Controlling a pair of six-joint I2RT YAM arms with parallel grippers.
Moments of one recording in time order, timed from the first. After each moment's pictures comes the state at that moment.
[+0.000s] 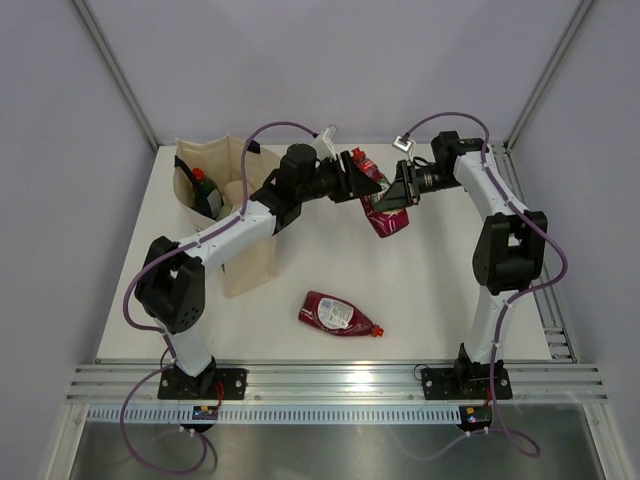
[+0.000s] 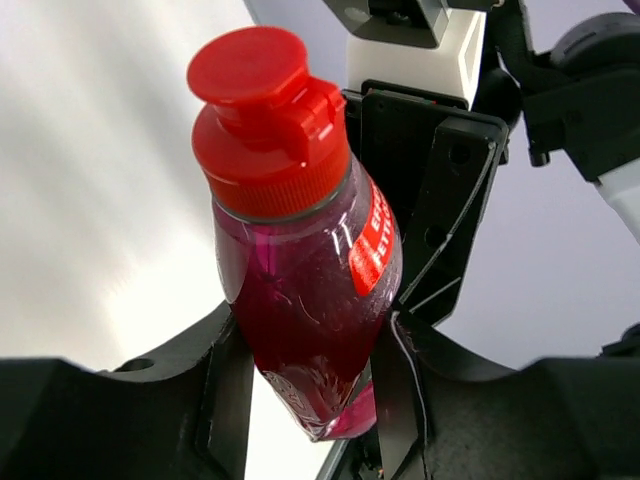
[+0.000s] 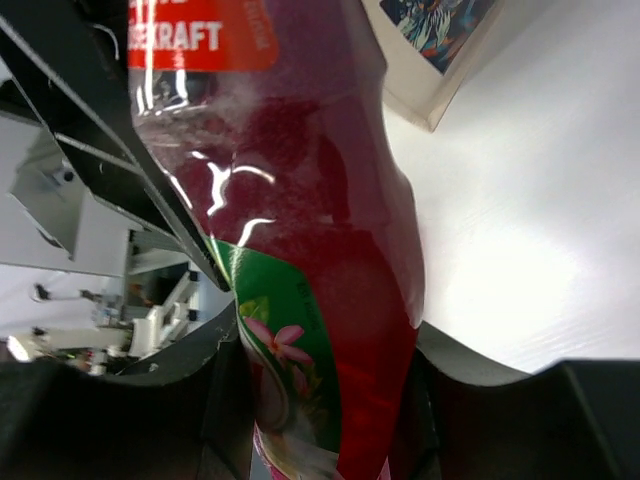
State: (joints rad) left arm -0.65 1.76 1.41 0.12 0.41 -0.83; right arm 0.11 1.97 1.75 -1.20 -1.34 -0.44
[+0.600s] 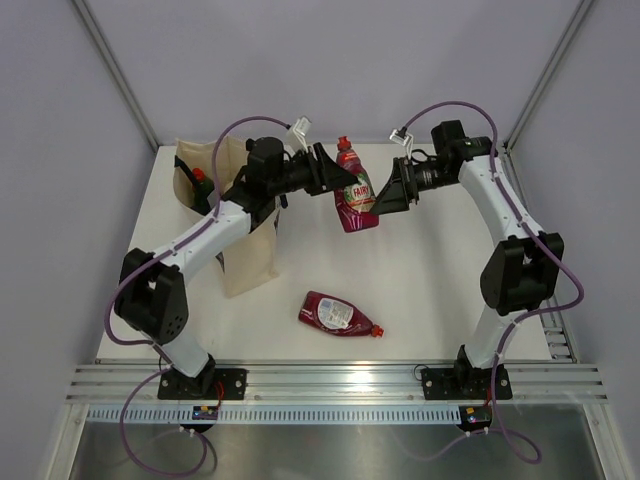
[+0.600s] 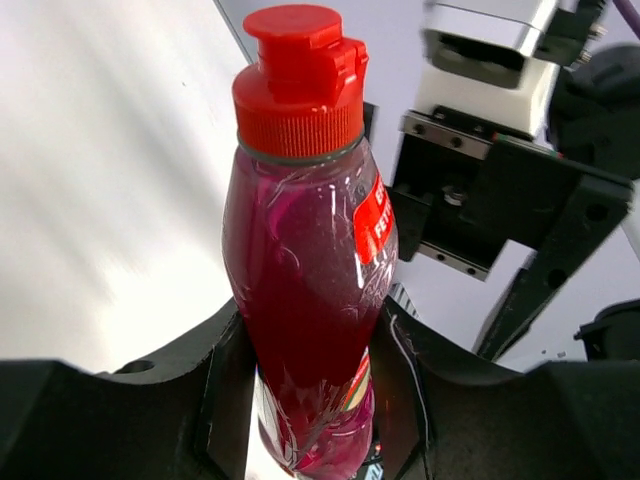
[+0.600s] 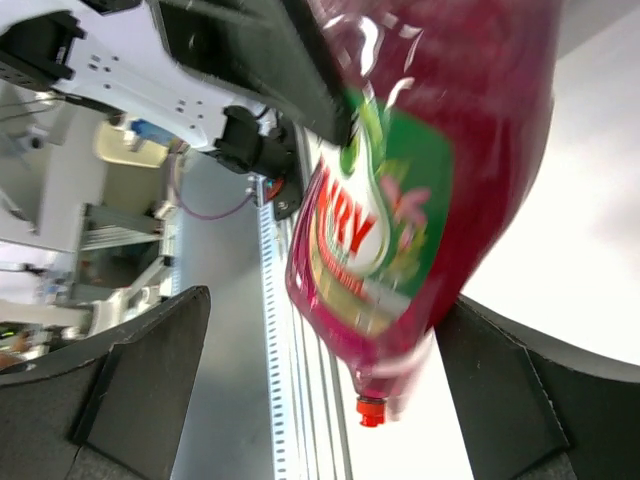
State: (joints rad) left arm -0.53 1.66 1.33 0.17 0.57 -0.83; right arm 0.16 1.85 1.76 -1.19 -1.32 -0.46
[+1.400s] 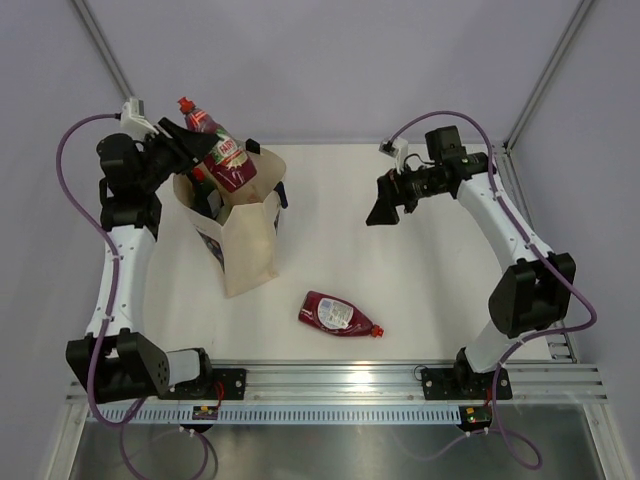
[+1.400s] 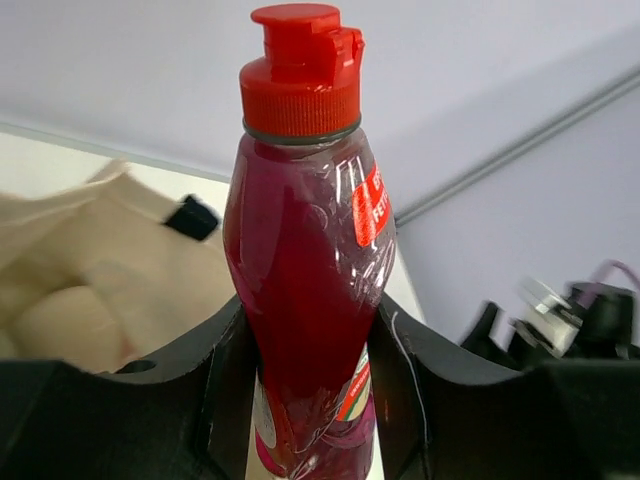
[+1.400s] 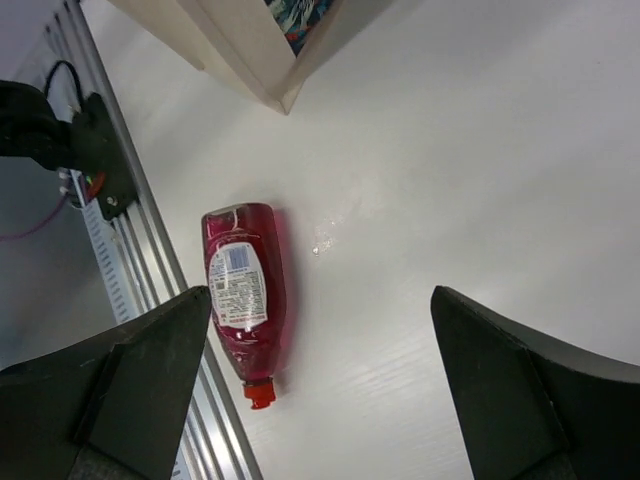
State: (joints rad) left arm 0.13 1.26 1.26 -0.02 0.58 -0.75; right arm 0.21 1.69 1.62 -0.90 -0.90 -0.31
